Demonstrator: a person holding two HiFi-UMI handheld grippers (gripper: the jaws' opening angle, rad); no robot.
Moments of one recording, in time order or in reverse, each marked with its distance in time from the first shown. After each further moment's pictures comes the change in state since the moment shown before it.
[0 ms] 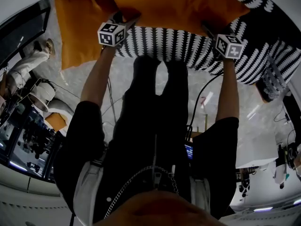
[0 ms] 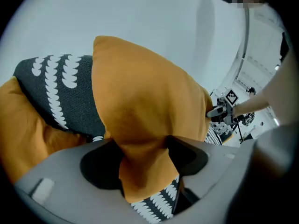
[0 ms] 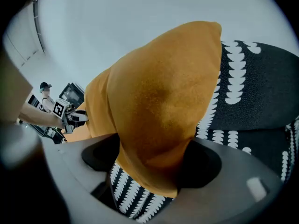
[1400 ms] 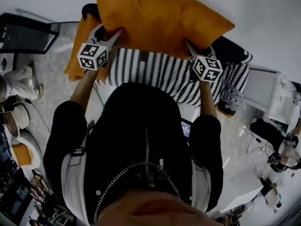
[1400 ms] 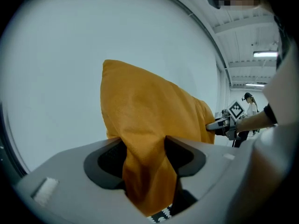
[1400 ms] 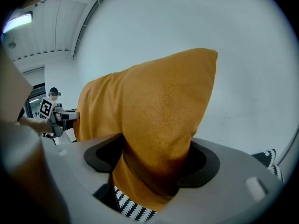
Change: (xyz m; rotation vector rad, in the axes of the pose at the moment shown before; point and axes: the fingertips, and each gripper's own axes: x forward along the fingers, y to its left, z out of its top) left arm -0.369 -0.134 0.216 0.204 -0.567 0.159; right arm -0.297 0.244 0.172 -0.267 -0.511 -0.109
